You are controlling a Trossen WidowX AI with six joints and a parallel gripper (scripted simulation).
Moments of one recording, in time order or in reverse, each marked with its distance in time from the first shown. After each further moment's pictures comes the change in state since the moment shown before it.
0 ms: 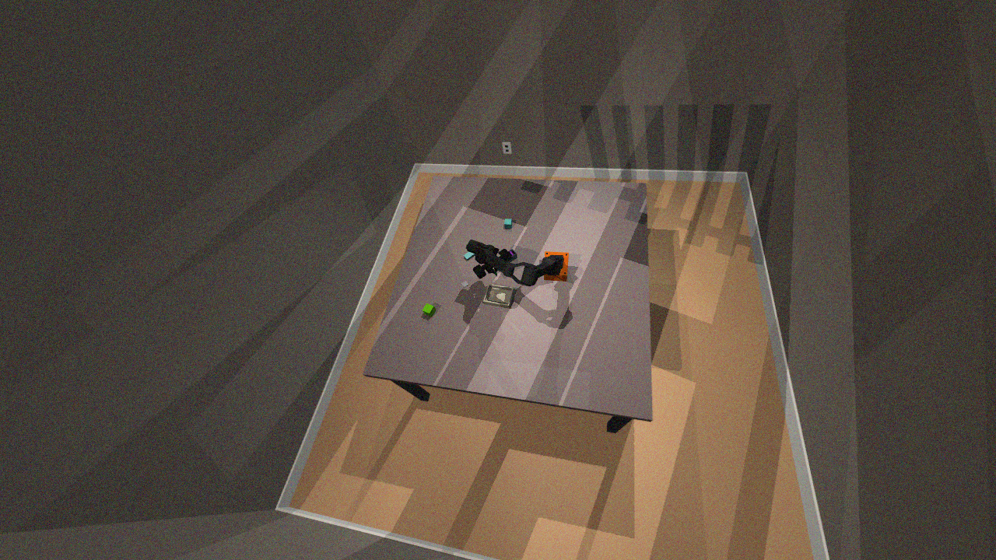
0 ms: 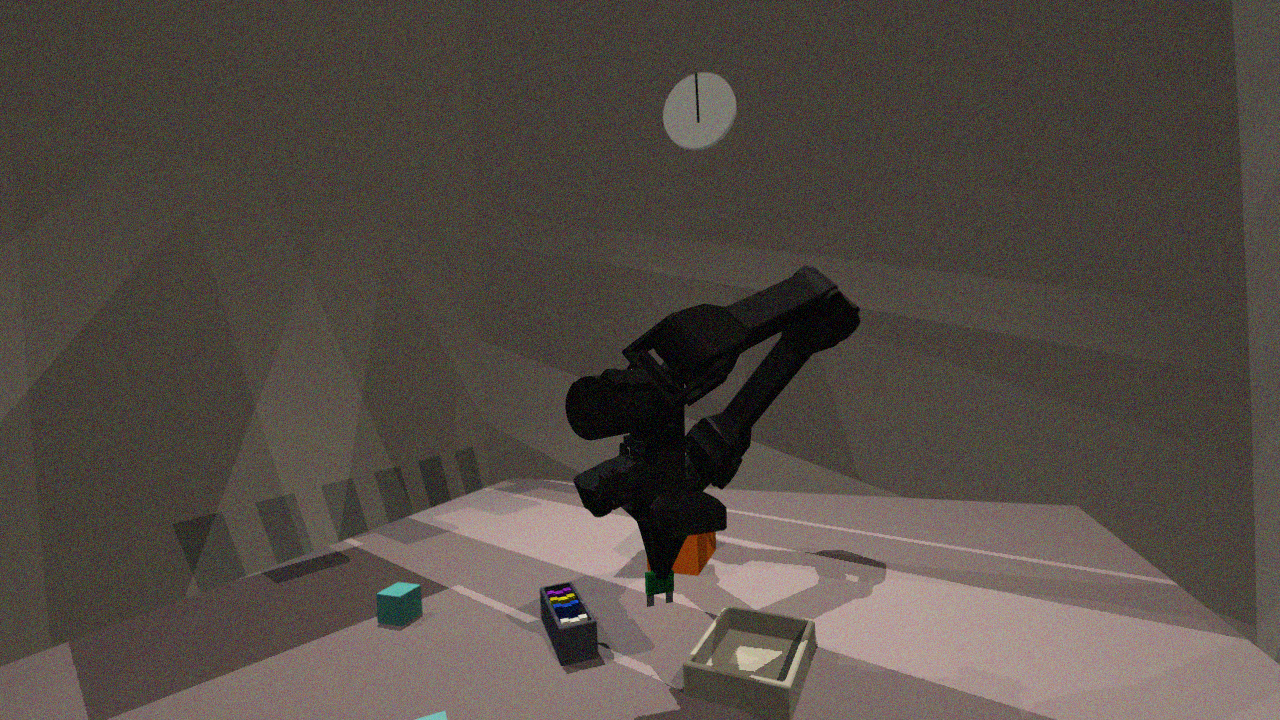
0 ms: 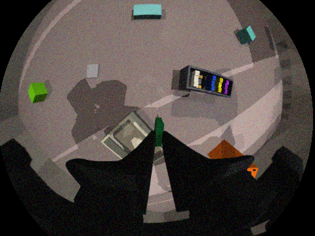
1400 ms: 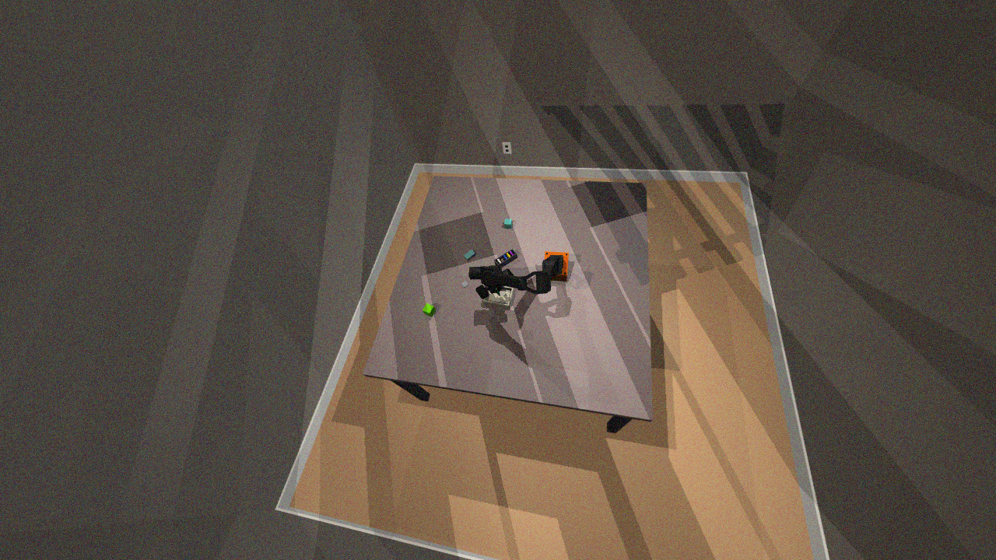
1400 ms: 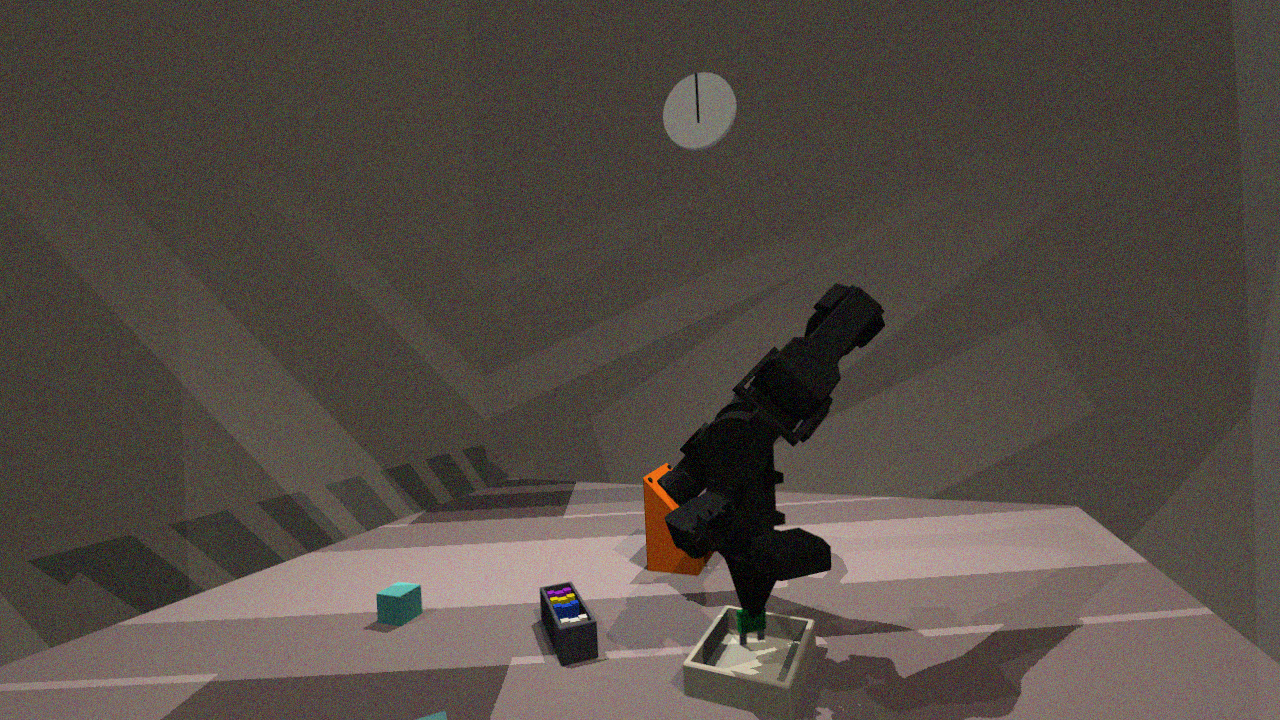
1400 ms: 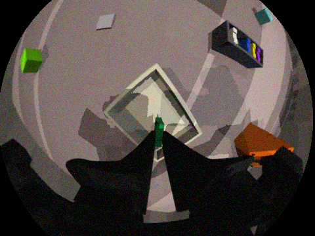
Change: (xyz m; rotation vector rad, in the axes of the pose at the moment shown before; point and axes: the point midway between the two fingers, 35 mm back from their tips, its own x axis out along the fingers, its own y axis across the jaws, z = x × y) arm 0.035 0.043 -0.083 -0.005 0.026 0.020
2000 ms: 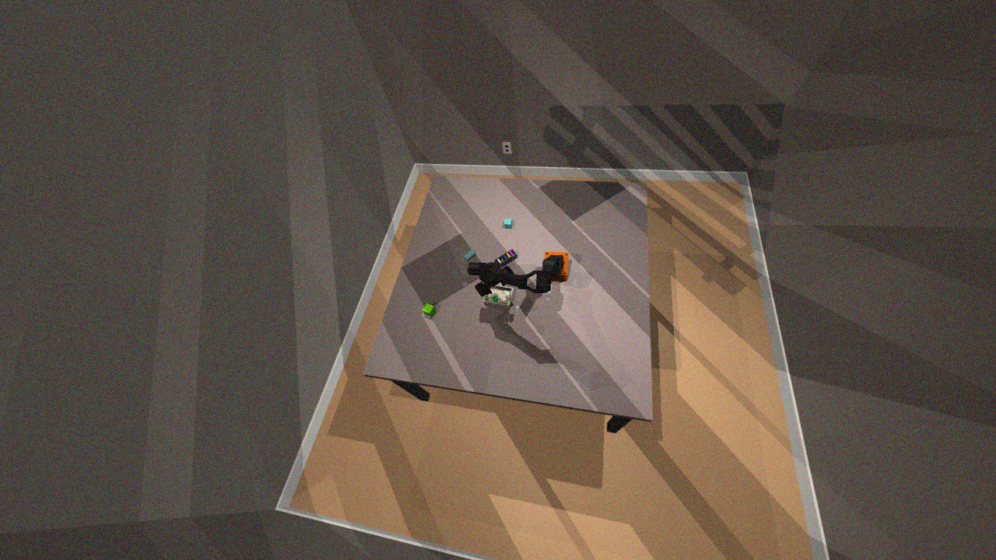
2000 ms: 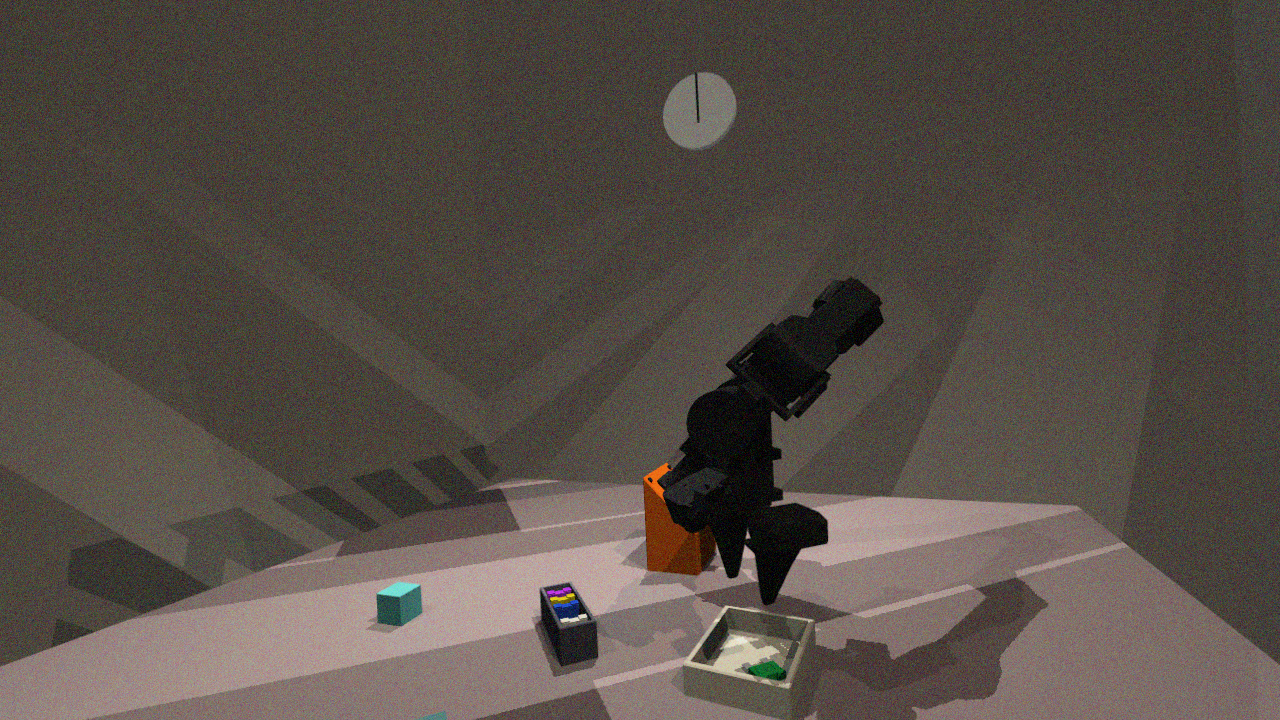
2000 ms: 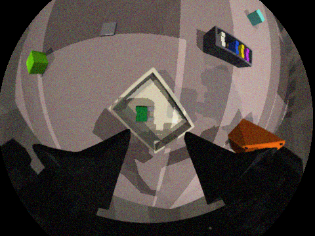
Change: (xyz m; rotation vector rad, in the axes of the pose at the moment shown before) arm -0.024 -0.002 0.000 0.010 0.004 -0.010
